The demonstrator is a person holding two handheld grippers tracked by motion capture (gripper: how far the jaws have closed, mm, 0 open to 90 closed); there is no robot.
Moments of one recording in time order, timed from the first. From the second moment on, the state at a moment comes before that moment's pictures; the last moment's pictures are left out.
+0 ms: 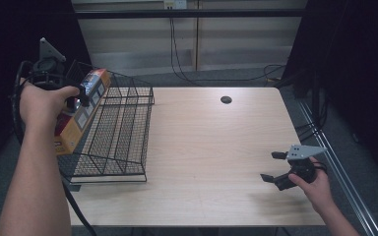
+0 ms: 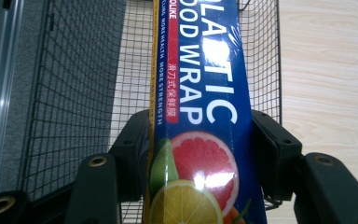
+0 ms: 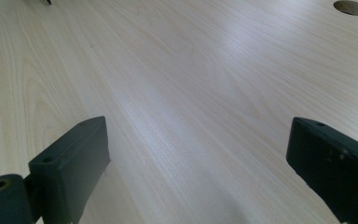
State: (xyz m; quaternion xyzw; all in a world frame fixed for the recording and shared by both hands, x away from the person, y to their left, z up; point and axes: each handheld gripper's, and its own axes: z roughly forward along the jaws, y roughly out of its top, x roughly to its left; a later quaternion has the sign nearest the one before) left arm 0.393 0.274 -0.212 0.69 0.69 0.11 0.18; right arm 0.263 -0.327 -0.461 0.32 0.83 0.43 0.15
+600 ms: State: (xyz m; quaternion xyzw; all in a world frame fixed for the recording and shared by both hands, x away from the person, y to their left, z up) left arm 0.390 0.285 -0.218 0.68 0.71 0.11 0.18; right arm 0.263 -0.328 -0.461 0.32 0.83 0.44 0.15
